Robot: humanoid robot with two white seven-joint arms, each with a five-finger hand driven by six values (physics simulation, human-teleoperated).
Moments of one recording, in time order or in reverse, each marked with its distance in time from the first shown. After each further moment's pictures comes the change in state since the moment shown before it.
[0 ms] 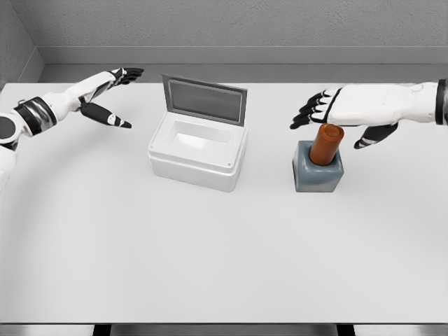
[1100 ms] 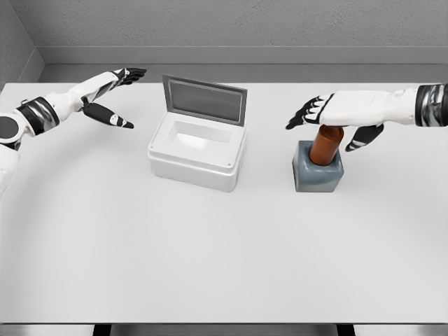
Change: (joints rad) left arm -0.002 -0.008 -0.003 0.002 0.000 0.000 0.000; right arm 0.026 0.090 -0.002 0.140 0.036 0.000 0.001
